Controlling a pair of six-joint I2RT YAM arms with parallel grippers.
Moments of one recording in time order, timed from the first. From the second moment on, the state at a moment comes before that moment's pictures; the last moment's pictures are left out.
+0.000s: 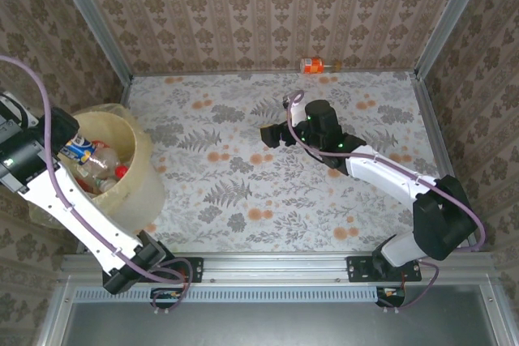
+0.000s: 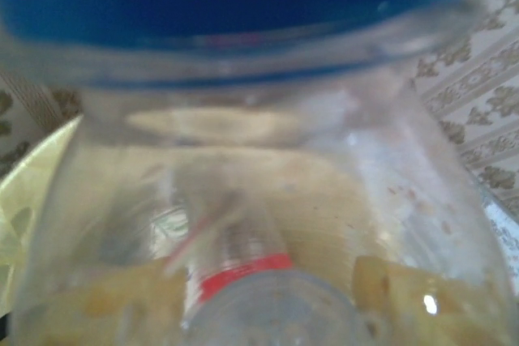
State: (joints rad) left arm 0.76 1.22 1.93 -1.43 0.30 -0.17; right arm 0.56 1.47 1.02 0.04 -0.16 0.19
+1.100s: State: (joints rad) left arm 0.70 1.27 1.77 -1.33 0.24 -0.15; right arm 0.56 1.56 1.10 -0.07 -0.16 0.19
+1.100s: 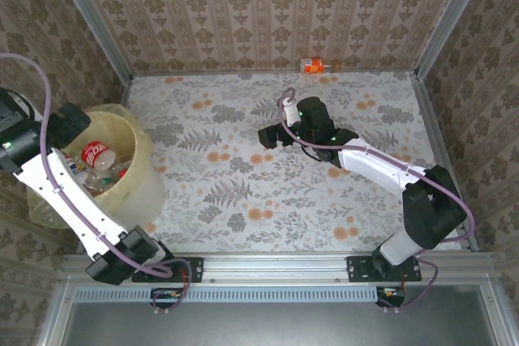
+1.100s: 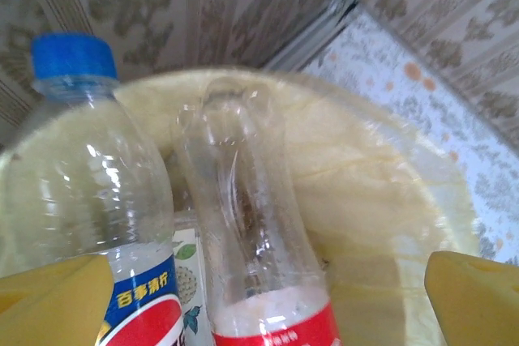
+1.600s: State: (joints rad) left arm 0.51 1.22 1.68 -1.31 0.11 -0.20; right arm 0.56 1.56 1.10 -0.07 -0.16 0.19
